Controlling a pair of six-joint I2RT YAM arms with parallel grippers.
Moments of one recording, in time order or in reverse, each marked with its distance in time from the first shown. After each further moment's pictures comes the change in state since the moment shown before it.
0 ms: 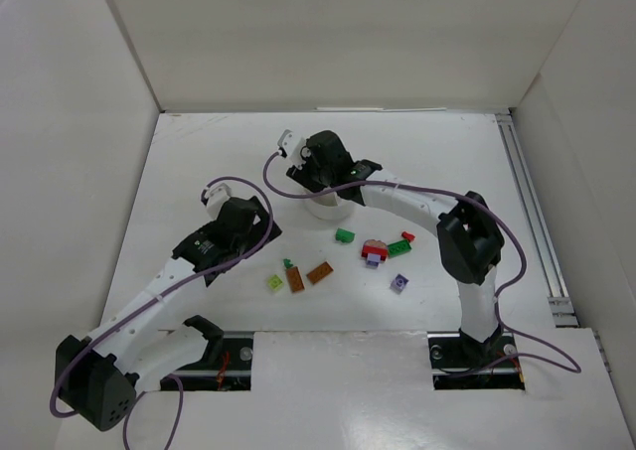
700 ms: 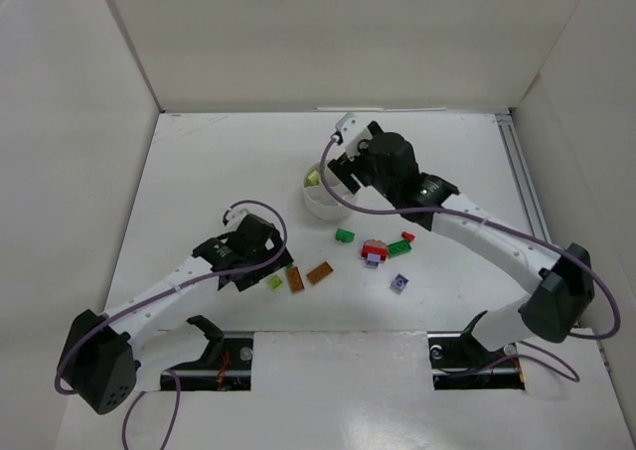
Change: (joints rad) left arm -0.068 0.076 -0.106 -0.036 0.142 -0.053; right arm -0.020 -0.495 -0.303 0.021 0.163 0.077
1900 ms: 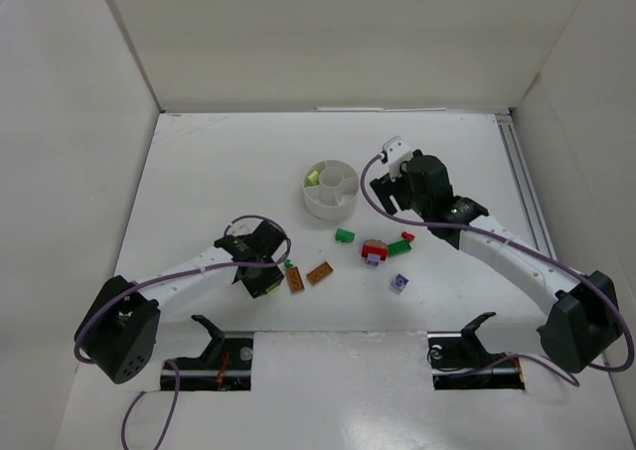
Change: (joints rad) left arm -0.058 0.200 -0.024 -0.039 -0.014 -0.202; right arm -0.199 -0.242 -0.377 -0.007 -0.058 0.117
